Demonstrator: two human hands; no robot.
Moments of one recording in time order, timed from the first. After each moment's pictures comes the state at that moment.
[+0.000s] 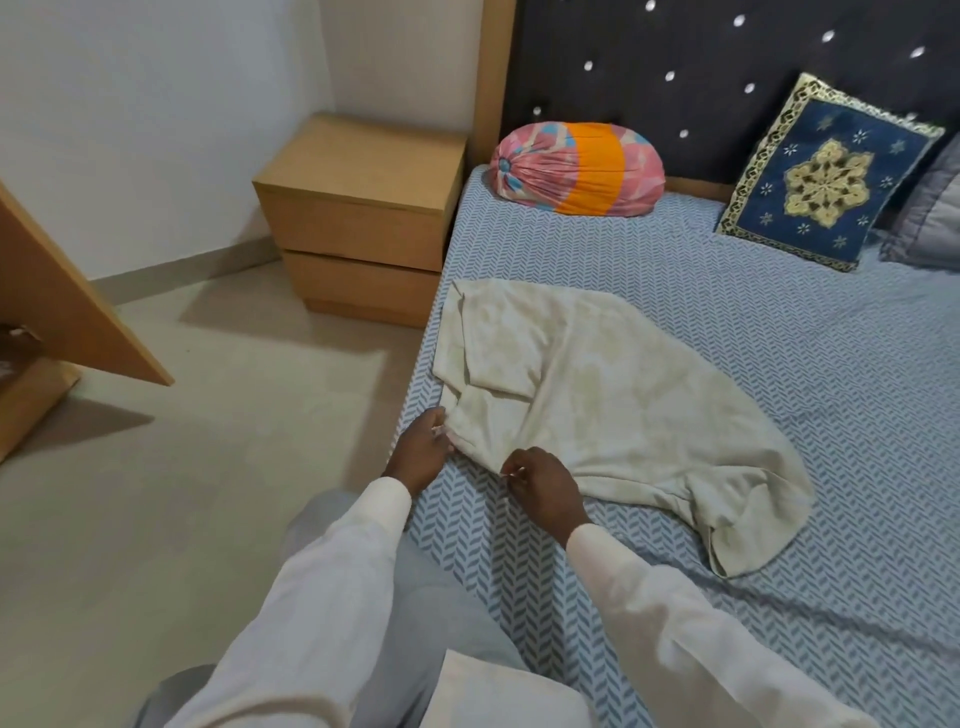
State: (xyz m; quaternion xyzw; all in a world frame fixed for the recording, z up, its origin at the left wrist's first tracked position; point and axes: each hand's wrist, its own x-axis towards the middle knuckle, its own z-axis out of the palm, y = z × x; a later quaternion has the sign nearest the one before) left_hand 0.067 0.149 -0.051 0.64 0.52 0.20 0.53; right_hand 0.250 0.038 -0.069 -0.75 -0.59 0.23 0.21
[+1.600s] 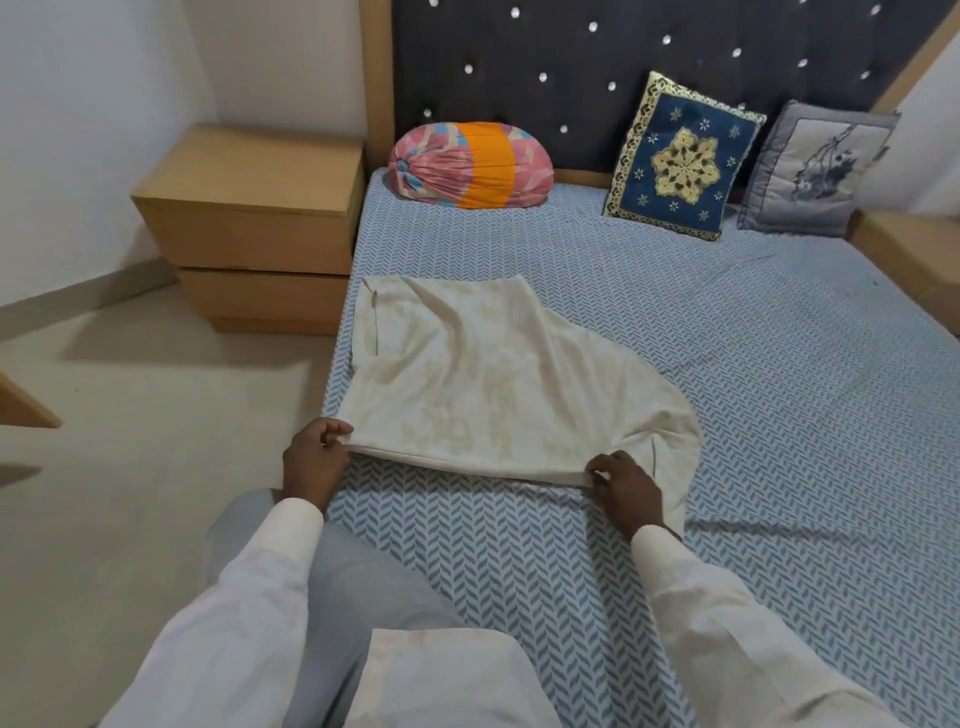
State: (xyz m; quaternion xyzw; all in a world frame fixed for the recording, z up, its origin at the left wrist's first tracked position) left_hand 0.035 0.114 -0.039 0.60 0.60 0.30 0.44; right_hand 0.386 -0.116 -0.062 -0.89 -0.42 0.10 0.14
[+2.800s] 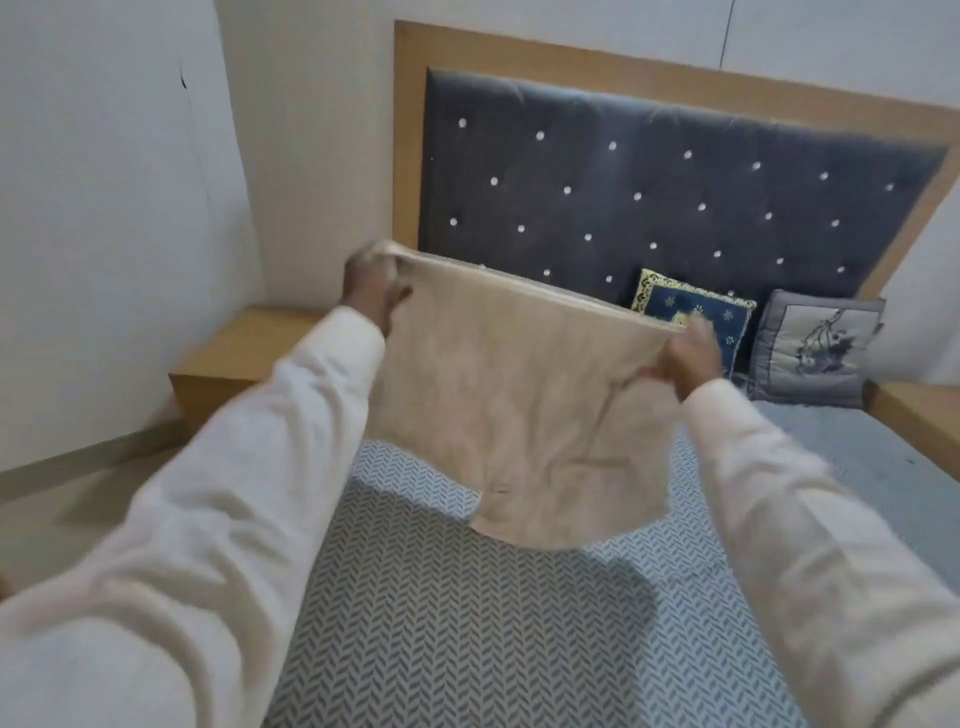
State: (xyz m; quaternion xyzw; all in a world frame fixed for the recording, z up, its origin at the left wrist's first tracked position) left_hand 0.229 0.330 0.315 0.61 0.44 0.50 0.44; right_hand 0.531 0.131 0.279 -0.81 -0.27 0.07 0.52
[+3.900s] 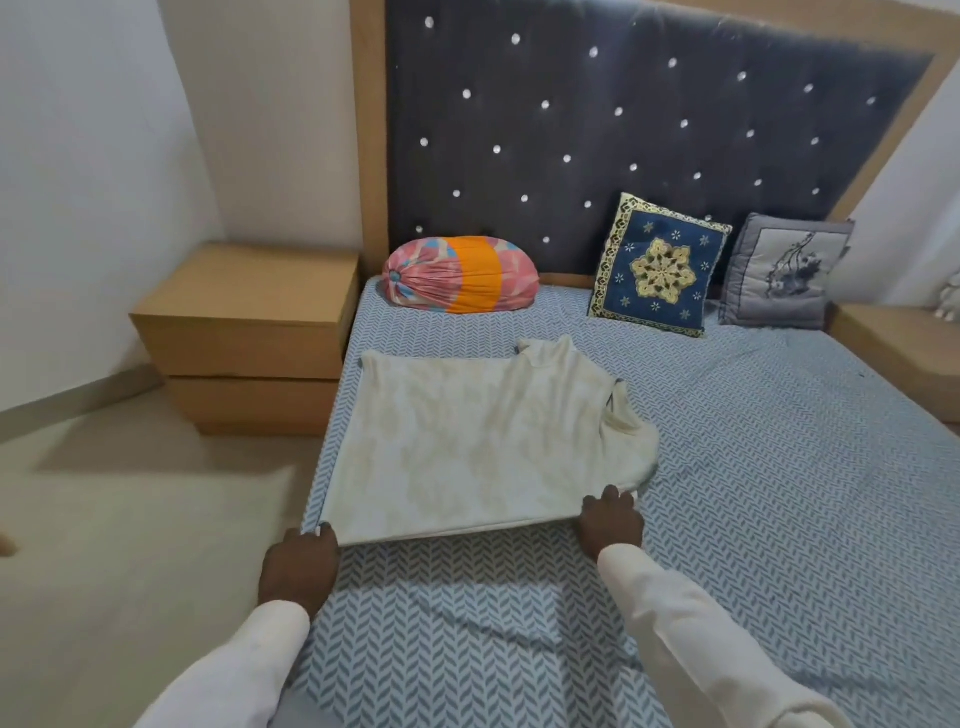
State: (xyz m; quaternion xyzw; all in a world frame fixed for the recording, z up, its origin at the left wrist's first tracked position) left_hand 0.067 0.180 -0.056 0.88 0.47 0.00 -0.03; right_hand 0.429 0.007 0.009 -0.92 -0.37 0.08 -0.10
